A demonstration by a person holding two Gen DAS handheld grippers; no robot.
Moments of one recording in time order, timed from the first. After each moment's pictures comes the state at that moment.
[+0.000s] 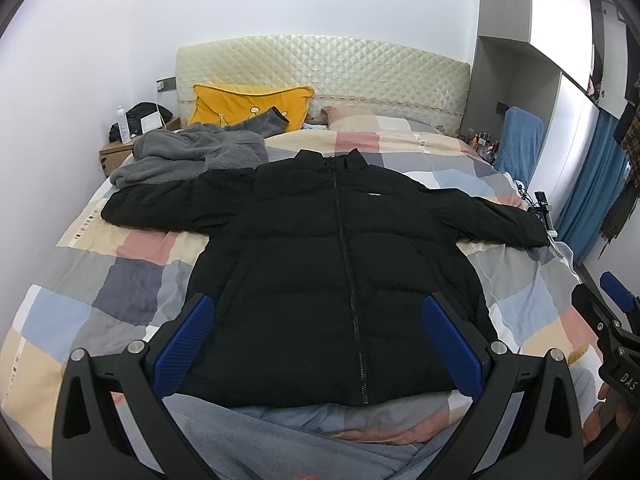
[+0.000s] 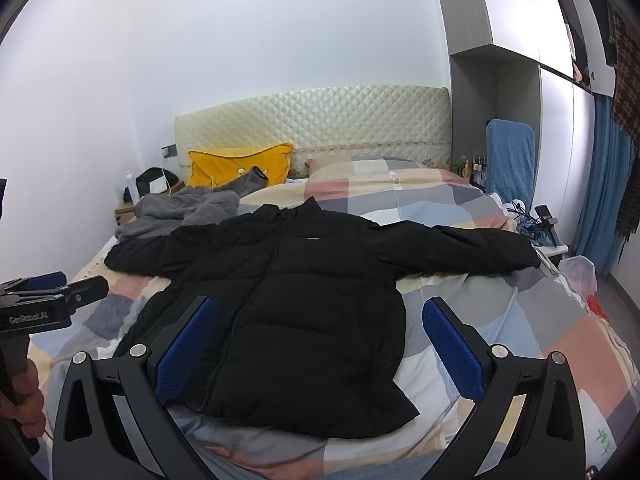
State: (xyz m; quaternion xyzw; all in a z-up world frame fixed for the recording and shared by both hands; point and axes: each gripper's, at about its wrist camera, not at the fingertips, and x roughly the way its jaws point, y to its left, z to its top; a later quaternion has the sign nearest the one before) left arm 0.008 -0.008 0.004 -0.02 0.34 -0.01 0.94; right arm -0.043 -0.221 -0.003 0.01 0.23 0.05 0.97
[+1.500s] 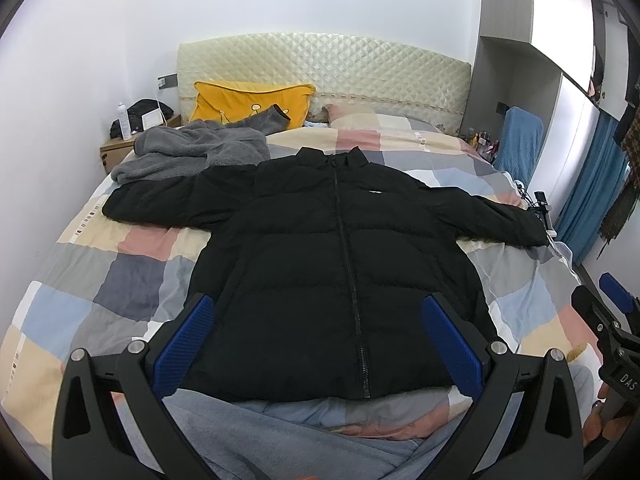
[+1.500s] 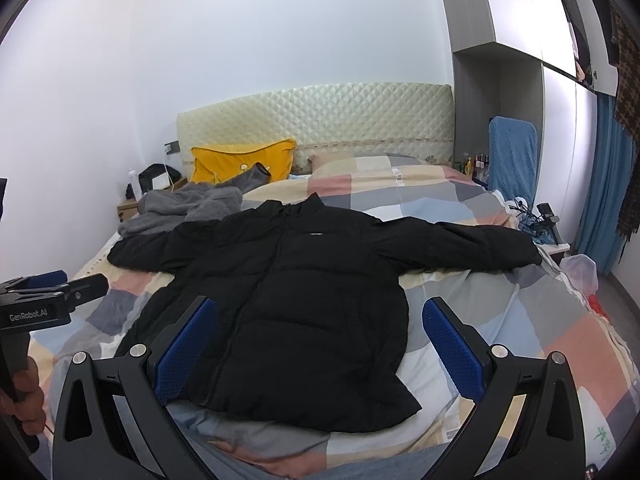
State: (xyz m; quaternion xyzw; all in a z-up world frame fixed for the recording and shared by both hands) left arm 0.003 -0.010 0.003 -0.03 0.34 -0.01 0.94; right arm -0.047 -0.222 -0.003 0.01 0.24 0.05 0.97
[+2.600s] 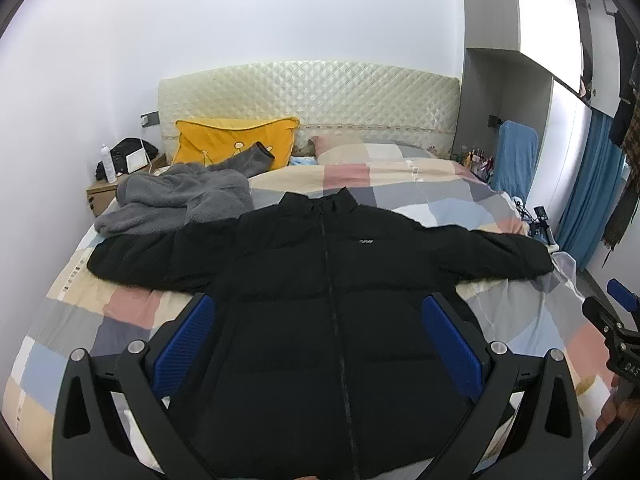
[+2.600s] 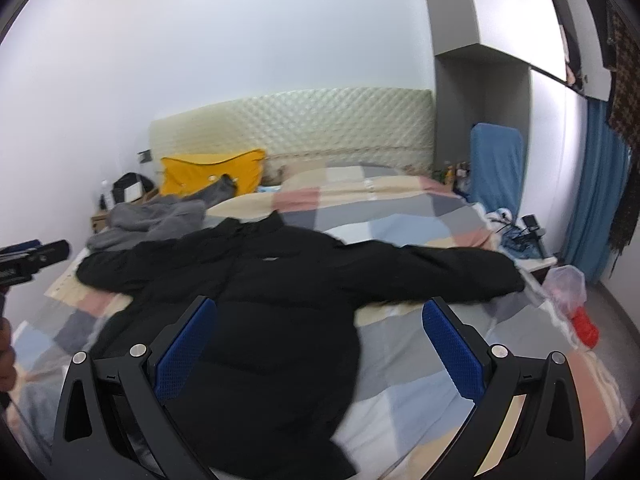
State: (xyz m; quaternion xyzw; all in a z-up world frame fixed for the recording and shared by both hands) left arm 0.087 -0.023 0.036 0.00 0.29 -0.03 0.96; right arm 0.030 -0.293 0.009 0.00 0.22 0.01 0.97
